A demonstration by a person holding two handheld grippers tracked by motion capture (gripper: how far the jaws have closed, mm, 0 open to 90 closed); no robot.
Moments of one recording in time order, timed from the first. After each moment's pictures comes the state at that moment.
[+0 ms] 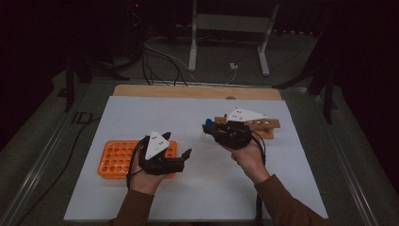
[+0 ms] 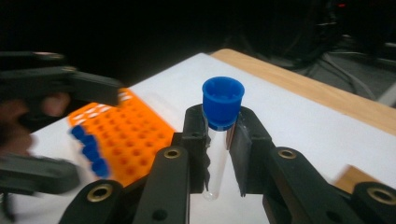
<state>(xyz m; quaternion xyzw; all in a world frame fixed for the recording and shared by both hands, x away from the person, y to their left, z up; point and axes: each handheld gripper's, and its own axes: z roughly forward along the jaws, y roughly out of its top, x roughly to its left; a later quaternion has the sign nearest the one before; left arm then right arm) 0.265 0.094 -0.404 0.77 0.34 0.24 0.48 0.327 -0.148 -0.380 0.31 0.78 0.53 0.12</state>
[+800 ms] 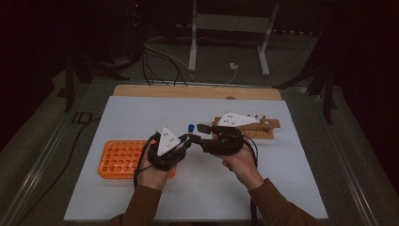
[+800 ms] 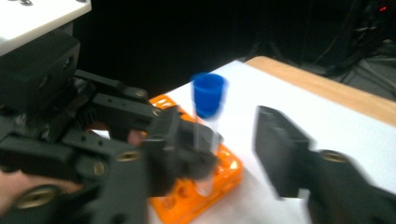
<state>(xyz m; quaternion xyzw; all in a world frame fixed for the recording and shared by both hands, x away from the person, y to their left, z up) 0.277 0.087 -0.403 0.77 0.34 0.25 0.48 0.311 -0.130 -0.373 0.28 0.77 0.56 0.10</state>
